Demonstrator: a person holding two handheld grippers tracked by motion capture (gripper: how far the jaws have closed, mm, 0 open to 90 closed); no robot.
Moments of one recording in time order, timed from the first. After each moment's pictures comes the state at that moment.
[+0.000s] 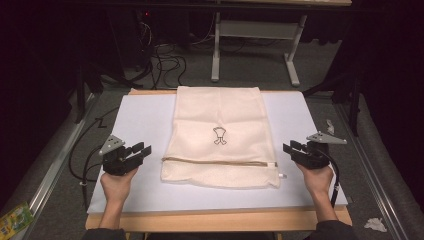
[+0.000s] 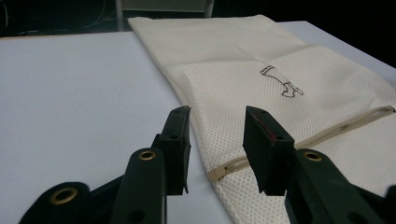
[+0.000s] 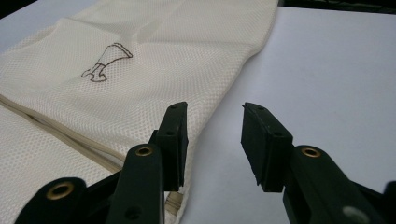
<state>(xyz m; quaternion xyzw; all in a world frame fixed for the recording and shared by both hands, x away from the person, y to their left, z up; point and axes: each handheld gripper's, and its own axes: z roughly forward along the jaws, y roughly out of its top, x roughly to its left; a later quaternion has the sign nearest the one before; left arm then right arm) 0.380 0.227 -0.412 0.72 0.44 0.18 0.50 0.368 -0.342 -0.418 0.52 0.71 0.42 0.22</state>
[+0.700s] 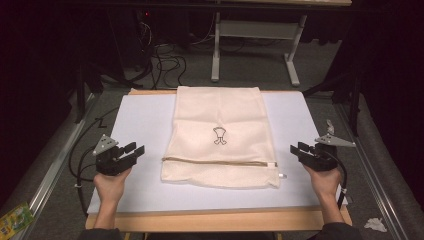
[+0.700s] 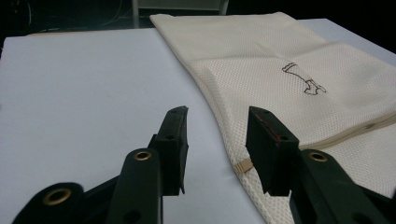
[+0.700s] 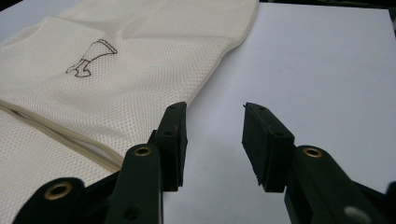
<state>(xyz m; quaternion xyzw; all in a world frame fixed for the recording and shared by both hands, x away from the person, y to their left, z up) 0.382 0.243 -0.416 0.72 0.46 0.20 0.48 0.361 -0.362 -0.421 0.52 0.71 0.41 0.23</state>
